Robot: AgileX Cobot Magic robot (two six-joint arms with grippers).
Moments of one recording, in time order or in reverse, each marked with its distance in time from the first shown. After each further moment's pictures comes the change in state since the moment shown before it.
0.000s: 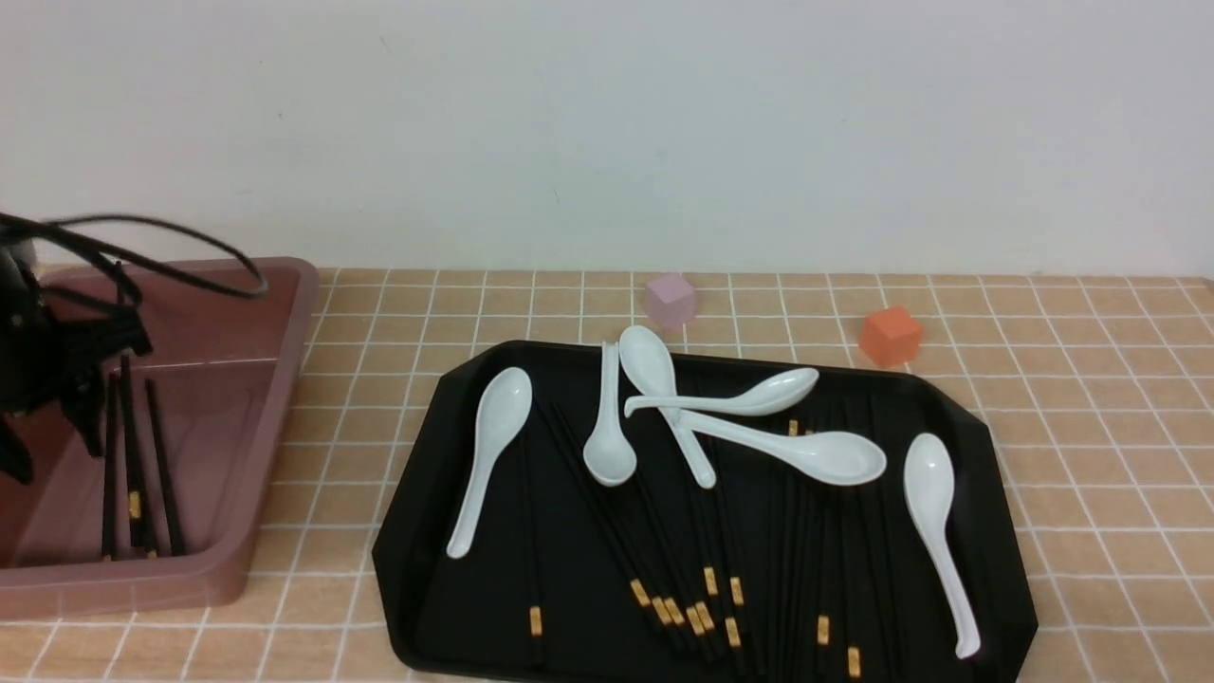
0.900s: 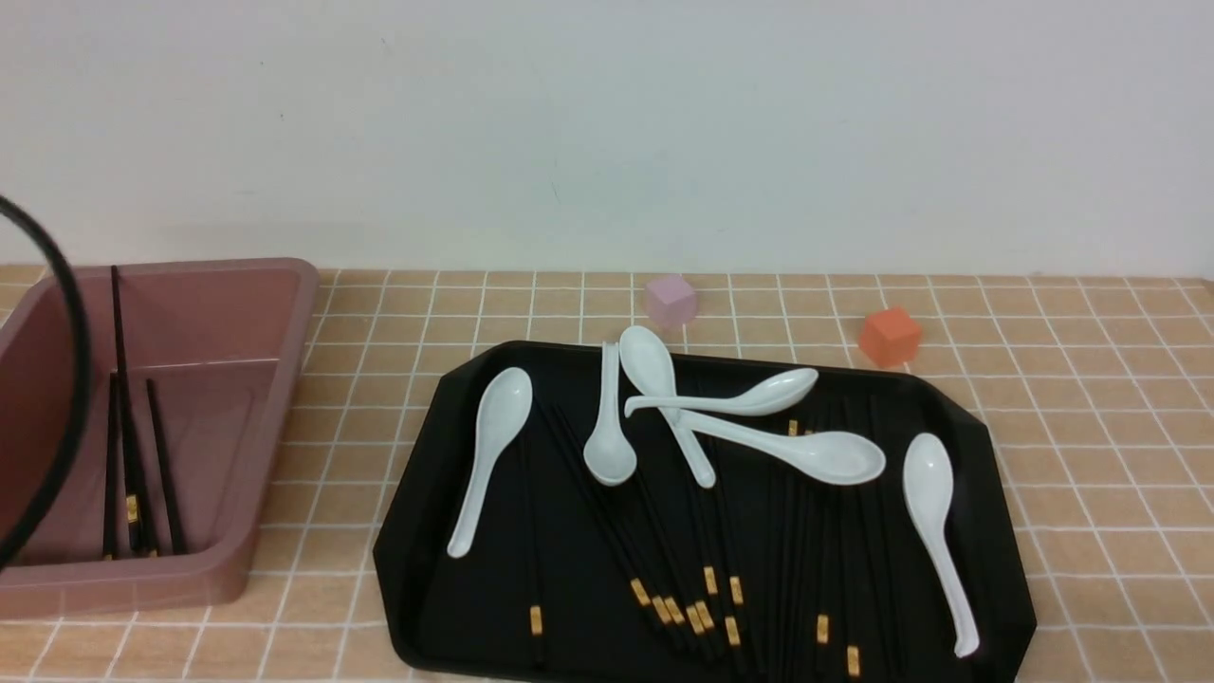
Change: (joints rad) right arm 0.000 0.000 0.000 0.000 0.000 0.000; left arm 0.000 -0.897 0.493 -0.189 -0.104 0.128
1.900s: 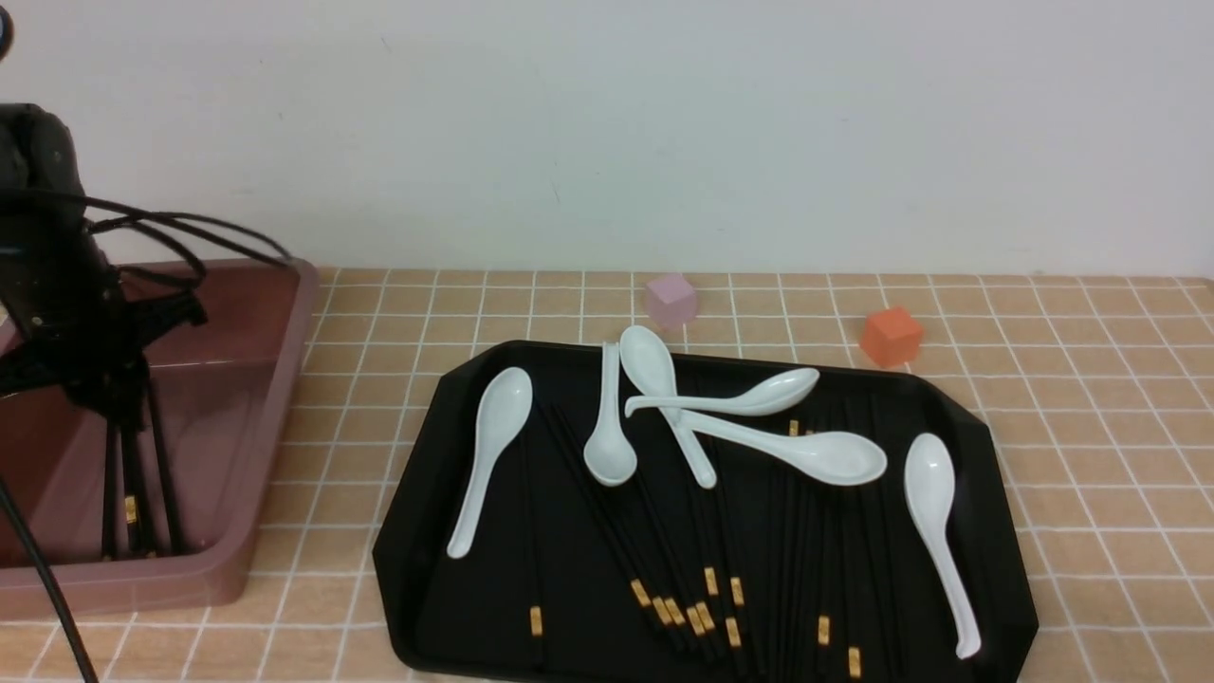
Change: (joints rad) right arm 0.000 0.000 0.000 0.000 0.000 0.000; left arm 0.000 1.279 -0.856 0.086 0.124 -0.176
